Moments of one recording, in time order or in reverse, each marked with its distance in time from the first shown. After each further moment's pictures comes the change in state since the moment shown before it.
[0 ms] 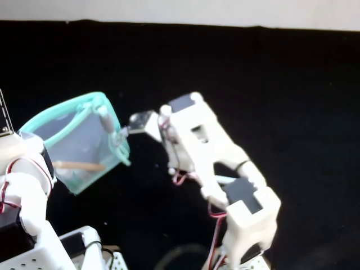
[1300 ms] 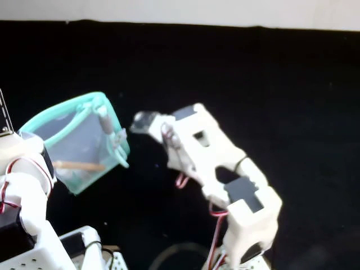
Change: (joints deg) left arm 0.0 0.0 0.0 0.0 0.0; right arm 3.5 0.1 6.4 -15.6 -6.0
